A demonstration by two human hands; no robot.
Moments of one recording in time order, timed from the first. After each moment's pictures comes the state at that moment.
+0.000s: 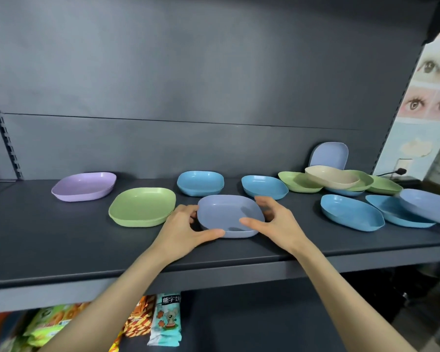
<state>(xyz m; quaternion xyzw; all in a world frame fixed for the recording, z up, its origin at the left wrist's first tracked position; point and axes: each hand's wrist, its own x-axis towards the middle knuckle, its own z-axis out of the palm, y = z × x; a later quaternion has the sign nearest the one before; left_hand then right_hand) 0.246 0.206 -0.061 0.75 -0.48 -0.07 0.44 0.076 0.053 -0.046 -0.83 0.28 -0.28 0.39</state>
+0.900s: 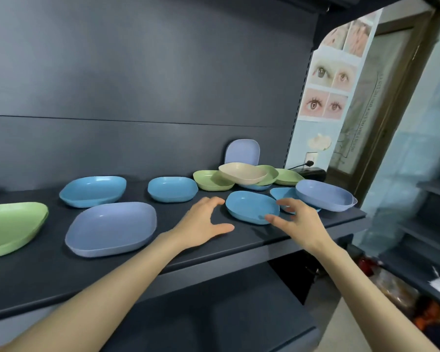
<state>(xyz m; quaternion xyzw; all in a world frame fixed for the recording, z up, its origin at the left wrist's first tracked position) 0.099 0.028 -0.041 0.67 -0.65 -0.13 0.33 -0.123 -0.060 -0.026 -0.81 0.46 -0.32 0.19</state>
